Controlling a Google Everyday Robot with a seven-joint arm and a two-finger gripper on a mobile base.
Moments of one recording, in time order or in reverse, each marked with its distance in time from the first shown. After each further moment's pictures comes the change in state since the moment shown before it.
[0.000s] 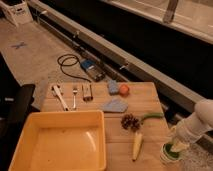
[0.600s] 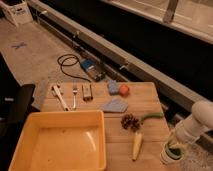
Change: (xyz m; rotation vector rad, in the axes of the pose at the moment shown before) arm 0.001 0.002 0.009 -0.026 -0.006 0.004
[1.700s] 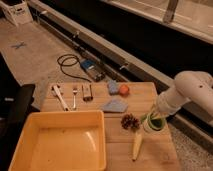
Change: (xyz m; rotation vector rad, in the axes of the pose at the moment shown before) arm -0.160 -0.084 -0.082 0.181 0.013 -0.325
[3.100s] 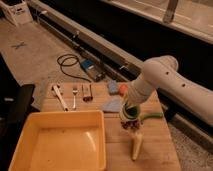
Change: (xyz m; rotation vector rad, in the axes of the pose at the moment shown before) arm -0.109 -0.062 -0.014 0.051 -0.003 -0.255
